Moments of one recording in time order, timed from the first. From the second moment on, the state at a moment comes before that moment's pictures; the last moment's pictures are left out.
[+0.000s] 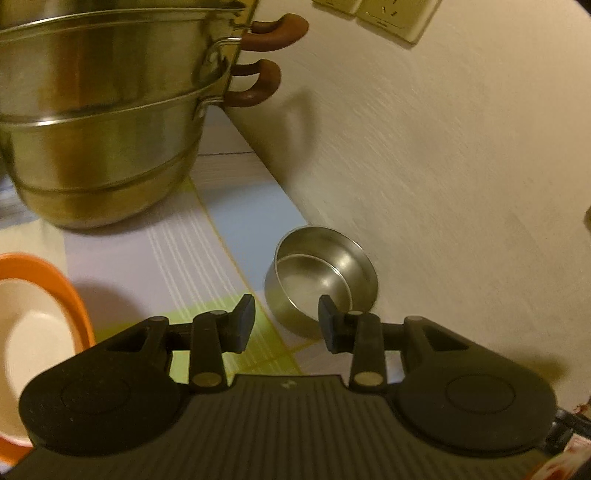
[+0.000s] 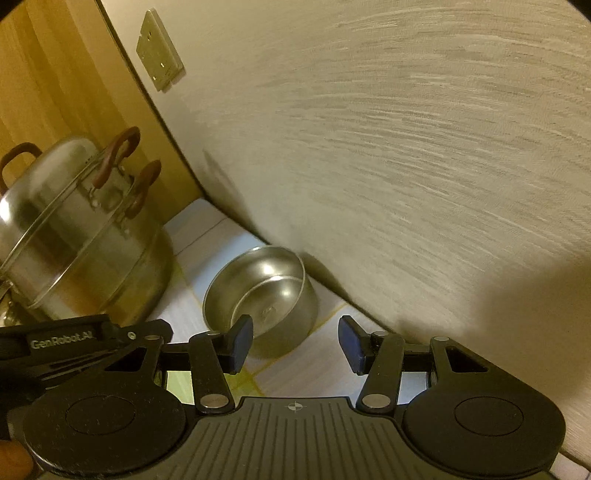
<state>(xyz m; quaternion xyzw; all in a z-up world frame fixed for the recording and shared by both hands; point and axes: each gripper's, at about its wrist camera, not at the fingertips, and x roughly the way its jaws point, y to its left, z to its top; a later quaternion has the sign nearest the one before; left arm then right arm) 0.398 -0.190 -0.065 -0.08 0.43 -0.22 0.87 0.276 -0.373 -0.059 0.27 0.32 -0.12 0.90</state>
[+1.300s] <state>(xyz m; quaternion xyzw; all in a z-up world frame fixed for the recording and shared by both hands) 0.457 -0.204 -0.117 -0.13 0.44 -0.24 0.86 0.339 -0.373 -0.110 0.30 0.34 -0.14 0.88</state>
